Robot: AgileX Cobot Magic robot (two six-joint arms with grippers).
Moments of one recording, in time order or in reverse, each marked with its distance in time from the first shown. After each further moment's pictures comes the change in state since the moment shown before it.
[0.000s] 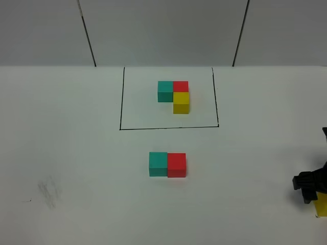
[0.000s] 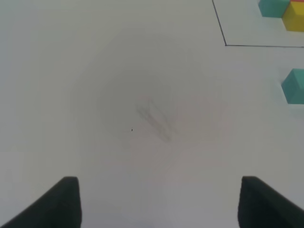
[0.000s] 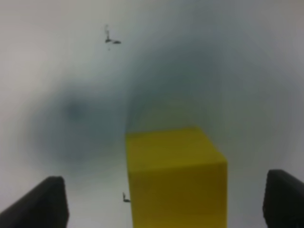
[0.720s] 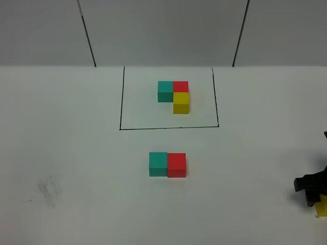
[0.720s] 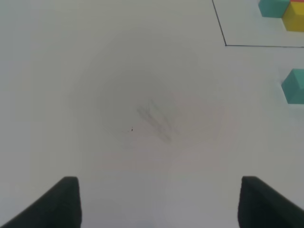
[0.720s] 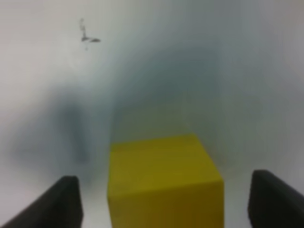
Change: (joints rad) left arm 0.000 0.000 0.000 0.000 0.000 0.000; right arm -0.035 0.051 0.001 0.011 -0.027 -0.007
